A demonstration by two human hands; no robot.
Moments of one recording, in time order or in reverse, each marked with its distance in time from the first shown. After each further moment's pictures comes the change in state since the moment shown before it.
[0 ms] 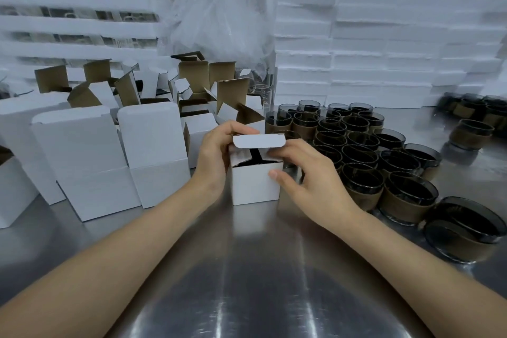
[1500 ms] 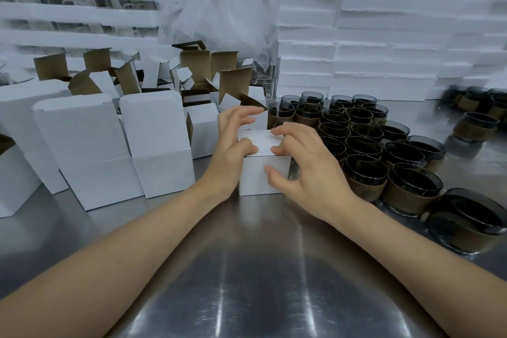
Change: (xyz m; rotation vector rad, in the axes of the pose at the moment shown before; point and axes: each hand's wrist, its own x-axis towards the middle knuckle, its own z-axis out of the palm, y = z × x) left_hand -0.006 -0.019 -0.001 0.238 -0.108 0.163; right_hand 0.002 0.003 0.011 -0.275 0.100 -0.160
